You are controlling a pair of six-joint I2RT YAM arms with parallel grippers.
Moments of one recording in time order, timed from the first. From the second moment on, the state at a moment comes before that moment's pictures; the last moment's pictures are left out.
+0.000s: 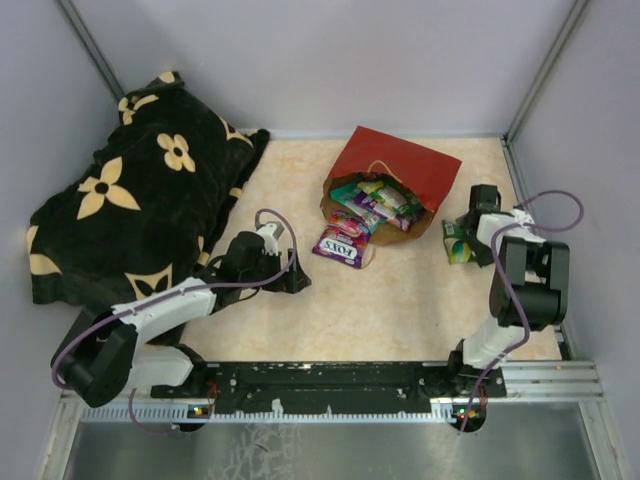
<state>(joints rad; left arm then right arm) -0.64 1.24 0.53 0.06 0.17 -0.49 -0.15 1.62 0.90 -0.38 0.44 1.00</state>
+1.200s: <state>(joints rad) -0.56 1.52 0.68 0.22 0.23 -0.34 -0.13 1.31 0.94 -0.27 0.40 1.01</state>
